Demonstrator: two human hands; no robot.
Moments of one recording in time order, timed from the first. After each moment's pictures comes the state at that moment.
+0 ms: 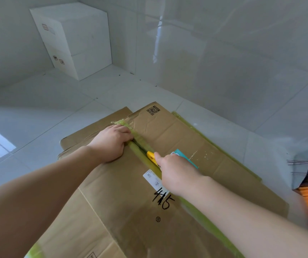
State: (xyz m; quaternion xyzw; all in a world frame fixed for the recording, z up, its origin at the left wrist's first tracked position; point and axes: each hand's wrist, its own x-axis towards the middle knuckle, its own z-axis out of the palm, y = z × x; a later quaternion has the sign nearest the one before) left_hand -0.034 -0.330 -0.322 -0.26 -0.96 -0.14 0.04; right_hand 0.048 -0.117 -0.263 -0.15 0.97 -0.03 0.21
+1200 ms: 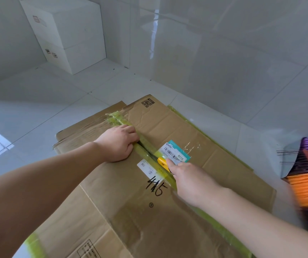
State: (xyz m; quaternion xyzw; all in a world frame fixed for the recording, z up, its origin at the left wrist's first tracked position) left_hand -0.017 -0.299 -0.330 -0.31 -0.94 -0.09 0.00; right_hand 0.095 -0.060 -0.283 -0.15 0.97 -0.03 0.17
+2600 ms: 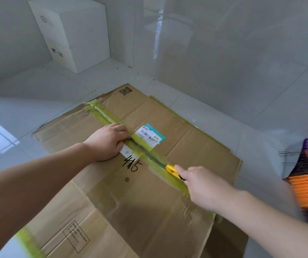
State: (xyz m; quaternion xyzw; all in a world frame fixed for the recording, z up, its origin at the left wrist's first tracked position) left_hand 0.003 -0.328 -0.323 -0.28 -0.94 -0.16 0.03; right_hand 0.109 -0.034 -0.283 -0.16 0.97 -0.04 0.18
